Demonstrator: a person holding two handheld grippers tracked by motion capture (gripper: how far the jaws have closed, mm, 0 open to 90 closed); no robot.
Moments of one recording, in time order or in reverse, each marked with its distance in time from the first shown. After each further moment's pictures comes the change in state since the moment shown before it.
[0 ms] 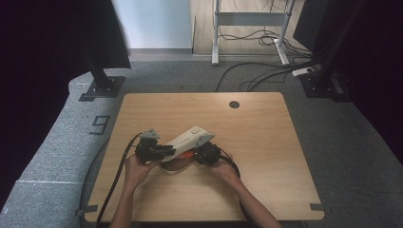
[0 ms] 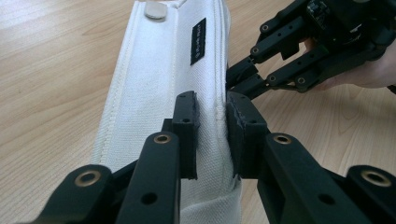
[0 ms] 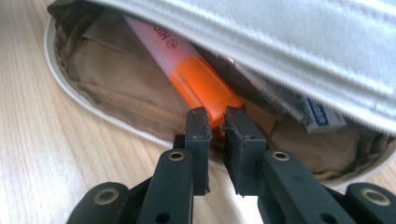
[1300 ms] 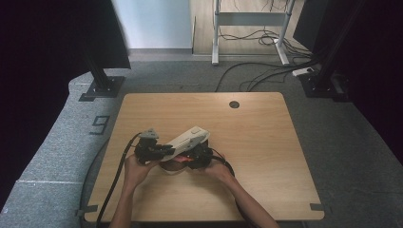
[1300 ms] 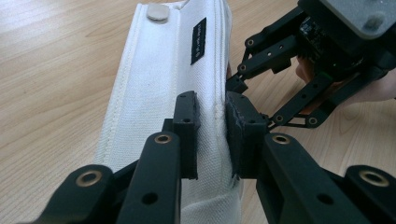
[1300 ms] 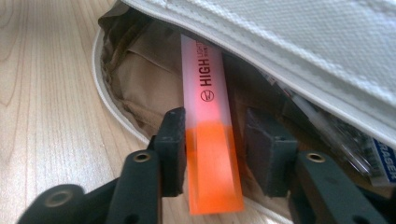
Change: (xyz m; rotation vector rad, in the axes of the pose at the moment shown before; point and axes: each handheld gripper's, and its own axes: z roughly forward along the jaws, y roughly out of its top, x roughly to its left) left arm 0.000 0.000 -0.003 -0.005 0.005 0.002; right arm 0.014 0.014 0.014 0.010 0.103 -0.070
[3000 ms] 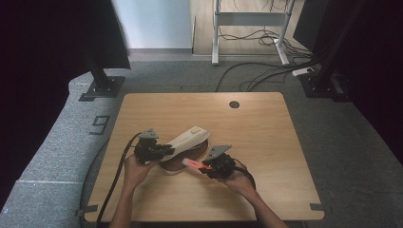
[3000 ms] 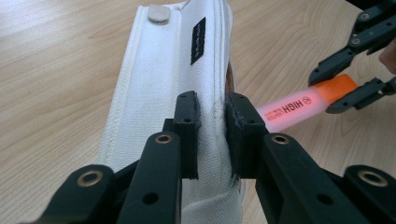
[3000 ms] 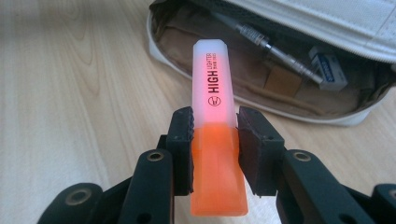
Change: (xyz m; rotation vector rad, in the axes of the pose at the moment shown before) left arm -0.001 0.000 -0.001 -0.007 0.007 0.002; right arm 0.025 -0.038 -0.080 -0.061 -0.026 0.048
